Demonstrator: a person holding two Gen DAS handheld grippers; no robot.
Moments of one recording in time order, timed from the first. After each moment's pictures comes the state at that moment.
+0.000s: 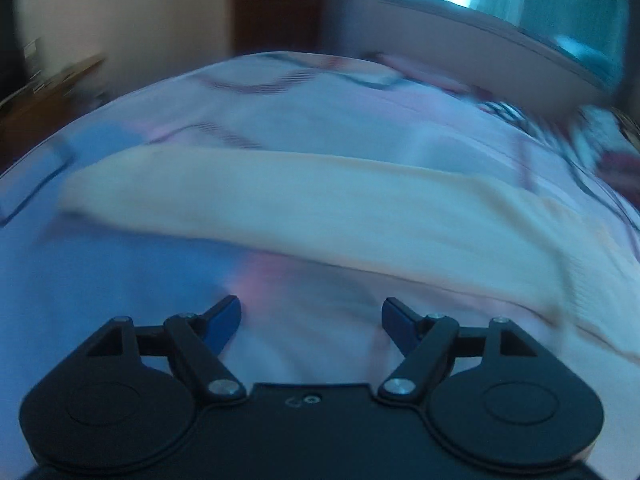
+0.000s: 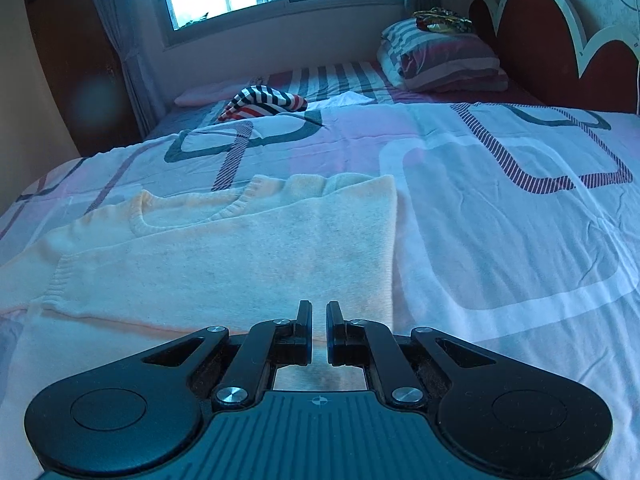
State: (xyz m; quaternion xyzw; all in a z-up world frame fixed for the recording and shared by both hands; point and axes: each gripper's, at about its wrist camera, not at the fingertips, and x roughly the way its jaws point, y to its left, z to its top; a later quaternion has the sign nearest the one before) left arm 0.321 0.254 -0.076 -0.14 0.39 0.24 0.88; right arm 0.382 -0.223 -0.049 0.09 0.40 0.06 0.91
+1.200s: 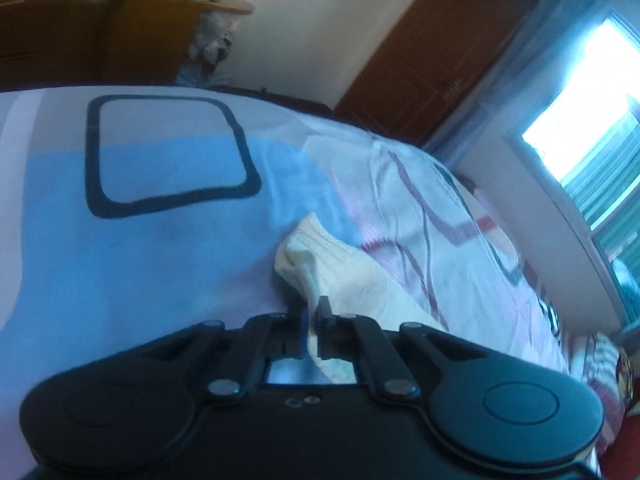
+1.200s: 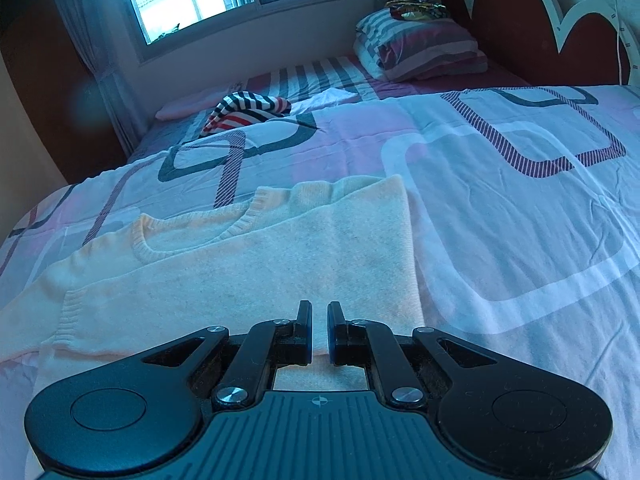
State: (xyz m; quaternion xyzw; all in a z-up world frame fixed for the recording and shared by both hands) left arm 0.291 0.415 -0.073 -0.38 0.24 0.33 0.83; right arm 0.392 -0.208 -0.038 0.14 0.41 0.03 0.90
